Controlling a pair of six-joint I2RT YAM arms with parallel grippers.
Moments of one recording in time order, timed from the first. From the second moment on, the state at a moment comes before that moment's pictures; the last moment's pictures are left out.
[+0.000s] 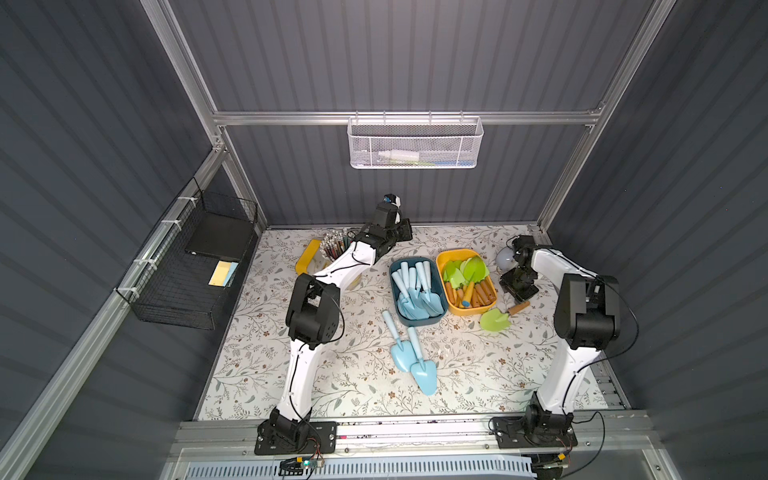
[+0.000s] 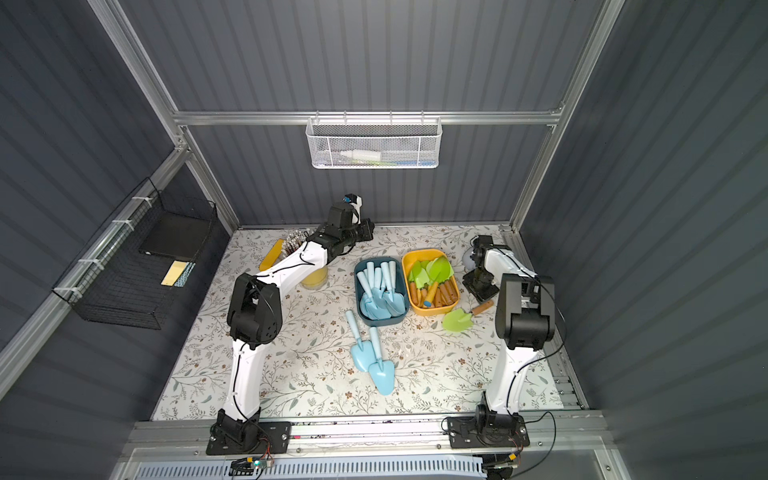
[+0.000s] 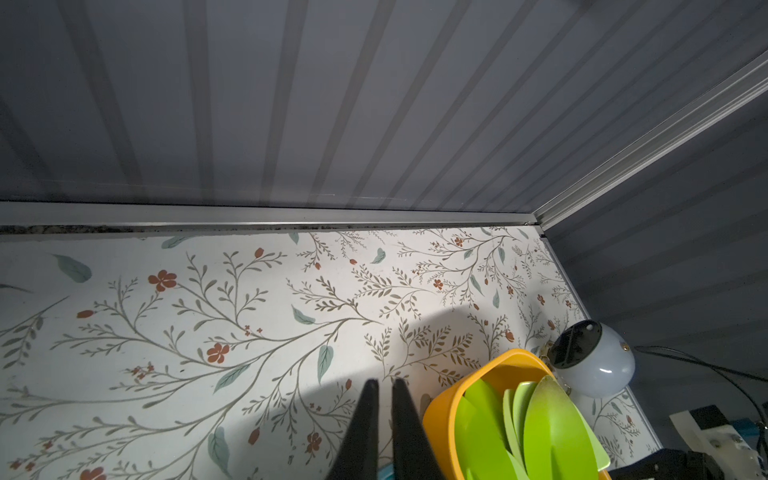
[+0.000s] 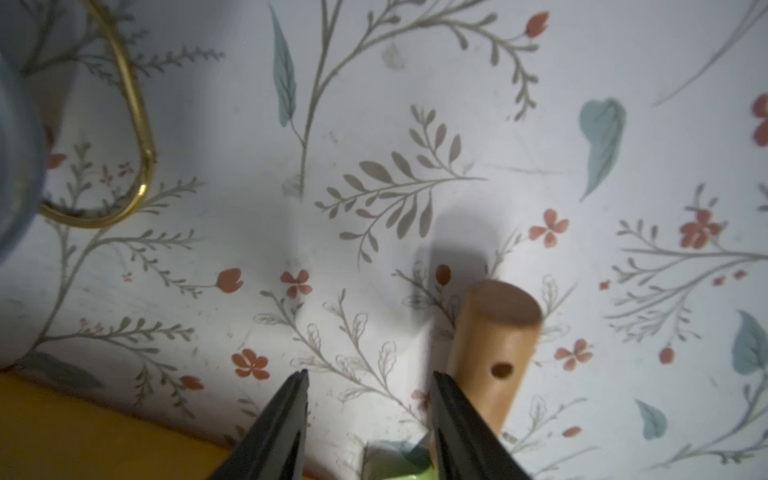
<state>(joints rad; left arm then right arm) -0.48 2.22 1.93 -0.14 0.09 -0.48 -0.03 1.98 1.41 -0.88 0.08 0.94</state>
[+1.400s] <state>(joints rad) -0.67 2.22 1.91 -0.18 0.02 -0.58 -0.02 1.41 0.76 -0.99 -0.12 0.69</state>
